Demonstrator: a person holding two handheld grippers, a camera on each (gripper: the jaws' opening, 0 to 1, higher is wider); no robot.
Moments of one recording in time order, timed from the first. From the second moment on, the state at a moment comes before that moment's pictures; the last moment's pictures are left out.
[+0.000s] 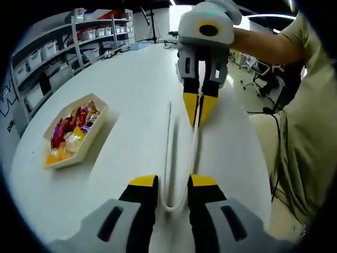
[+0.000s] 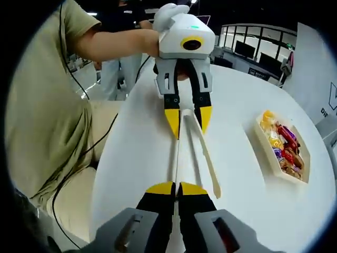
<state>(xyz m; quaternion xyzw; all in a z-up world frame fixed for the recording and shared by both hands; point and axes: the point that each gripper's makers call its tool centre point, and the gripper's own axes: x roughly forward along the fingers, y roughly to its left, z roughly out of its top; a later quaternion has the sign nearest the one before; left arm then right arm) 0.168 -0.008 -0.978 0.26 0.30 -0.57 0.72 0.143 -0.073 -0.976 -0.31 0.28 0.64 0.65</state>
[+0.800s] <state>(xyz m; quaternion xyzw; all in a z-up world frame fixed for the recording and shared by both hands) 0.171 -0.008 -0.977 0.27 0.30 -0.56 0.72 0.148 -0.074 -0.983 -0.31 0.29 0.63 0.65</state>
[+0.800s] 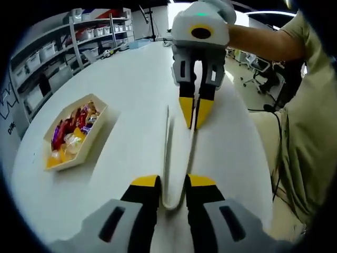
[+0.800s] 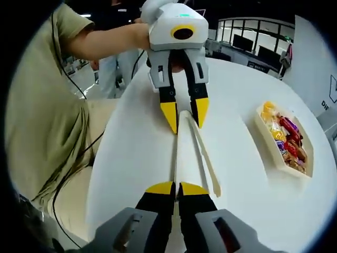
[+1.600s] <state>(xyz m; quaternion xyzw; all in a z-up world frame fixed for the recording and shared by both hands) 0.172 -0.006 -0.977 0.28 0.30 -0.56 0.72 0.151 -0.076 -0.983 -0.31 0.30 0.63 0.65</state>
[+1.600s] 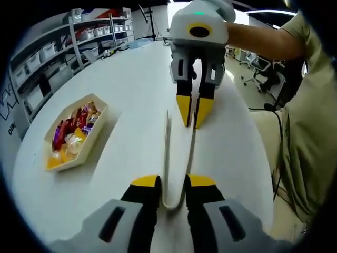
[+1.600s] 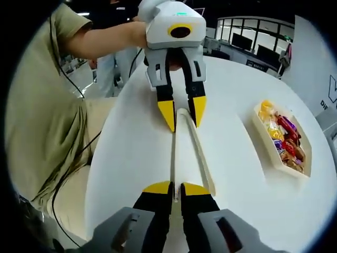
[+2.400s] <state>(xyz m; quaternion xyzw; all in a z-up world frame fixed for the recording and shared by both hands) 0.176 -0.002 -0.967 0.27 0.29 -0.55 0.74 0.155 -0.078 -0.973 -0.29 0.29 0.62 0.67</state>
